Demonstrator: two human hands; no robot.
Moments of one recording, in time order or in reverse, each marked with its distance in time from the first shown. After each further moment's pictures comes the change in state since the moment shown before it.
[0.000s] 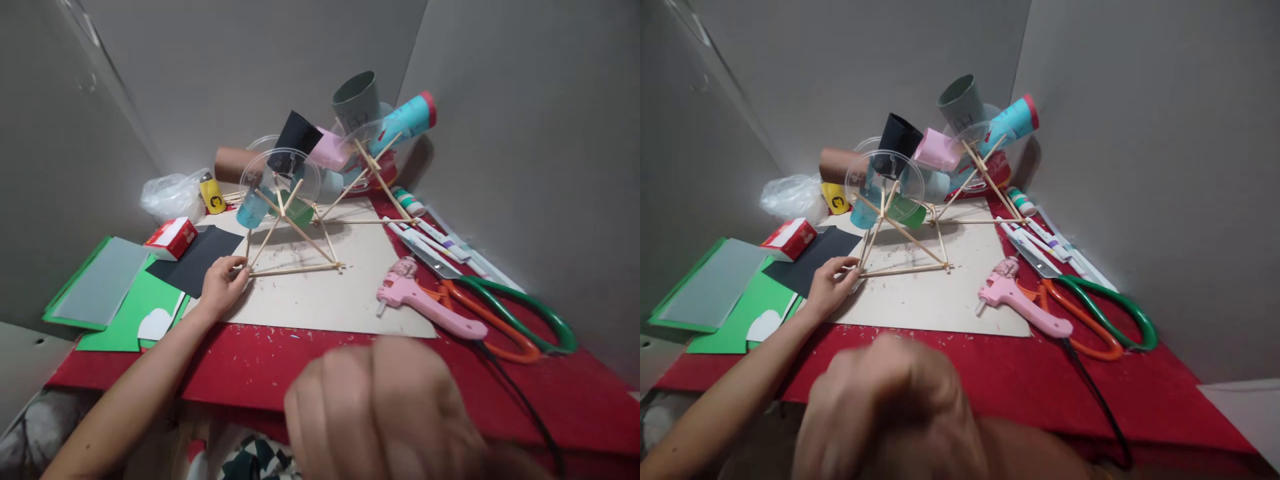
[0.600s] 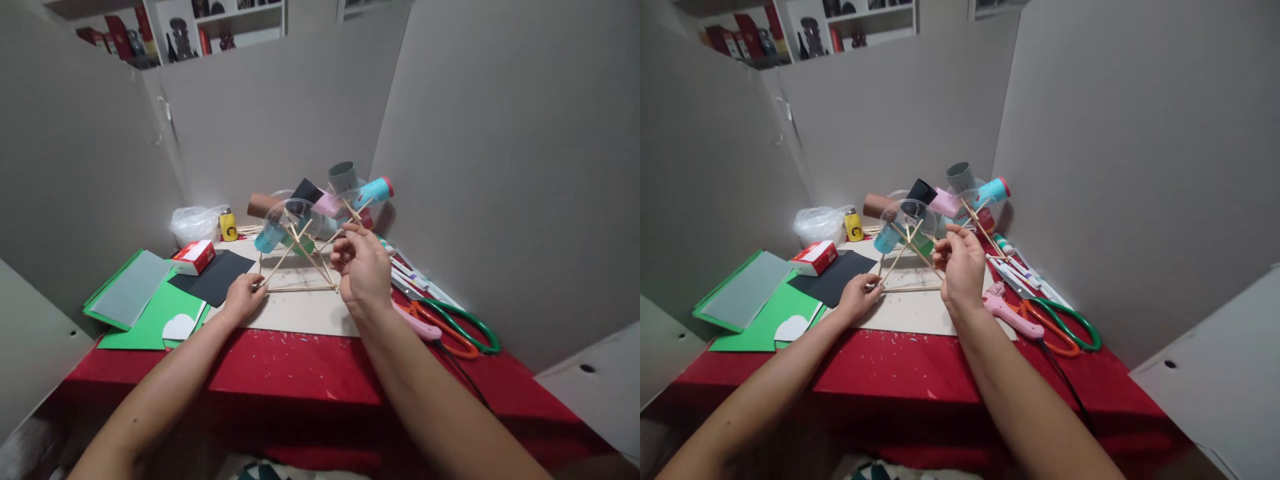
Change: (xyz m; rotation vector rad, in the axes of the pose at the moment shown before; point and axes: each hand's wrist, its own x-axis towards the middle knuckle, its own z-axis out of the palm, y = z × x) left_hand -0.002 -0.015 -0.001 0.207 -0.044 0.149; right_hand 0.103 0.065 0.002 0.399 0.503 0.026
